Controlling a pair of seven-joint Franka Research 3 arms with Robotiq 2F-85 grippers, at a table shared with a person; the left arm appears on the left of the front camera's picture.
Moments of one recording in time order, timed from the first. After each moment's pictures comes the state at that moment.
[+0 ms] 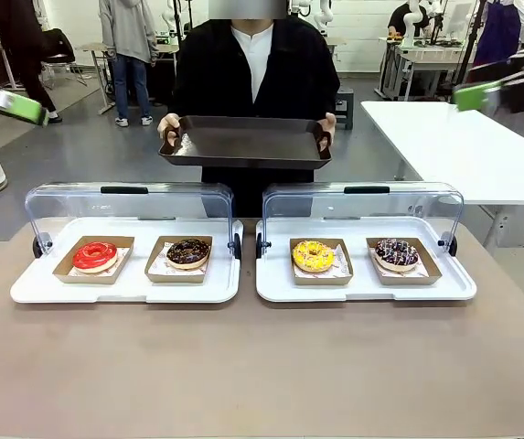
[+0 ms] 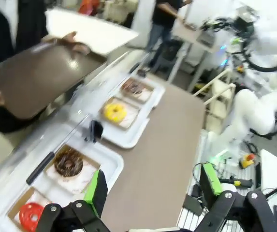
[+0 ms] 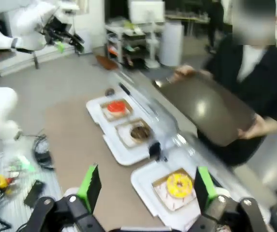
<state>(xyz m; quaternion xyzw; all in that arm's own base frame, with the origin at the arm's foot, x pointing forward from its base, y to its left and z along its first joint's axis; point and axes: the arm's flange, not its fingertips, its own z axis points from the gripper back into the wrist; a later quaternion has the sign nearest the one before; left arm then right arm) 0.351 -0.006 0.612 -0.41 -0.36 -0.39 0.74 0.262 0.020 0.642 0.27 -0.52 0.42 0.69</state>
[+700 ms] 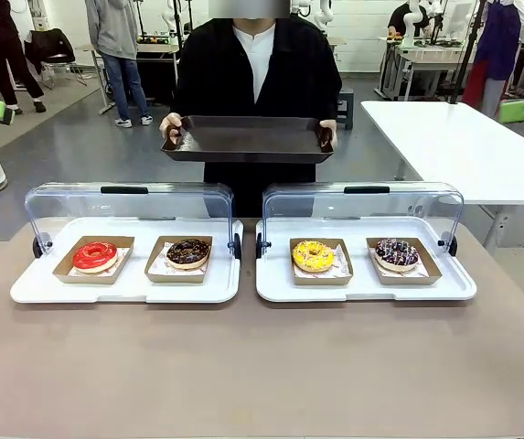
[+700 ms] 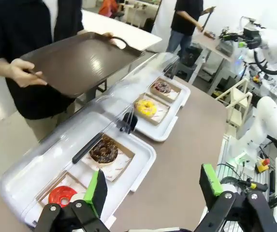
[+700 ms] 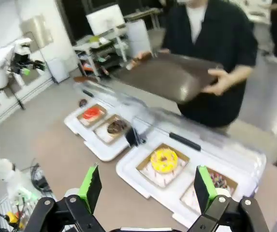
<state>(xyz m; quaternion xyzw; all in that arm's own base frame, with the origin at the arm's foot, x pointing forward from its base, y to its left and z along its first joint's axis) 0.390 0.063 0.588 -0.38 -0.38 -0.34 0.77 0.304 -0.037 0.601 0.27 -0.47 0.25 0.80</state>
